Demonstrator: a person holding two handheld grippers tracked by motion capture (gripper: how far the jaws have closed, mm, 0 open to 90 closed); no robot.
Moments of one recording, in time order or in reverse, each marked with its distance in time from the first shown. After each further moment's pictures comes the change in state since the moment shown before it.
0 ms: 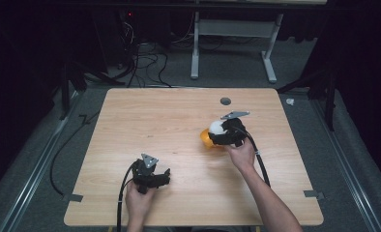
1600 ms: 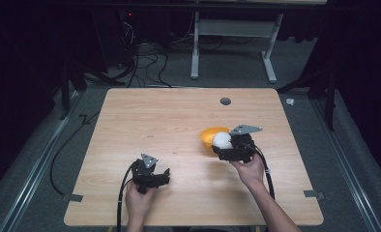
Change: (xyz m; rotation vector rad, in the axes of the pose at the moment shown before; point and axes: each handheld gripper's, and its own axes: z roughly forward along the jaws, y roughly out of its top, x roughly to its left) left arm 0.001 0.000 0.000 -0.003 0.007 -0.004; right arm 0.021 -0.032 -0.052 -0.064 0.069 -0.015
